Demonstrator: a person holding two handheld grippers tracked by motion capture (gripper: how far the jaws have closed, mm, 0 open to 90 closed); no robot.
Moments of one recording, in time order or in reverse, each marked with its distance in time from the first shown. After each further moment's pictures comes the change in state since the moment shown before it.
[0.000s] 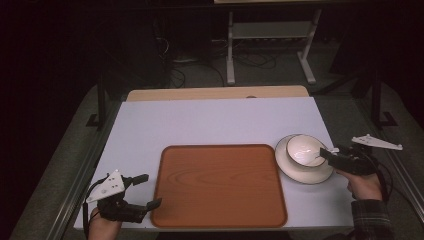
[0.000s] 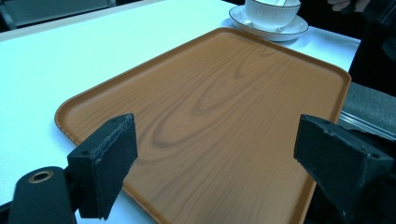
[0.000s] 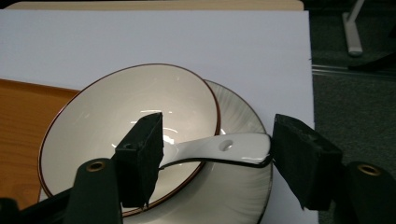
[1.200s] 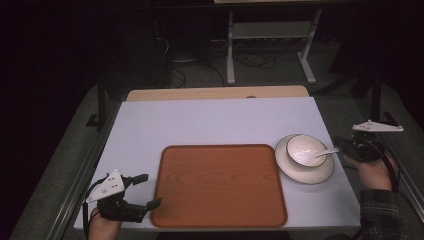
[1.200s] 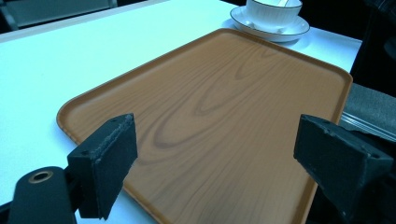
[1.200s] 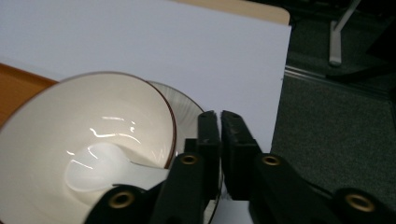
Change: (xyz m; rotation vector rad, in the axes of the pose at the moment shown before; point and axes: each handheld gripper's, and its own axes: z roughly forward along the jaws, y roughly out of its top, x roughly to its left) left arm 0.001 0.000 0.000 -0.004 0.003 0.002; right arm -0.015 0.035 0.001 0.079 -0.053 -0.156
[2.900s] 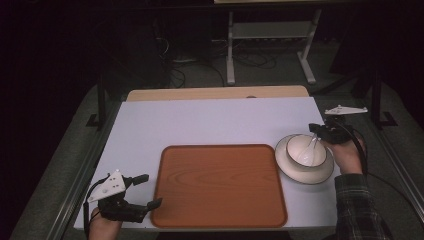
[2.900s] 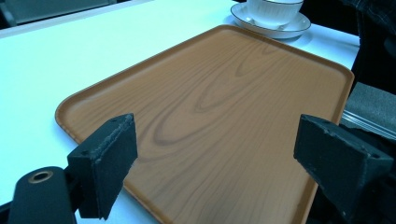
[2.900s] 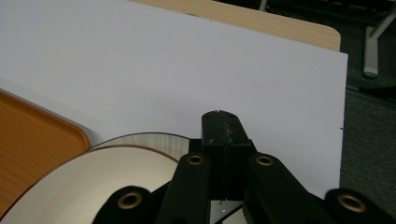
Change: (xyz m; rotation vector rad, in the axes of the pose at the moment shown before) left arm 0.000 -0.001 0.002 0.009 0.000 -0.003; right arm 0.022 0.039 0.059 0.011 0.084 -0.029
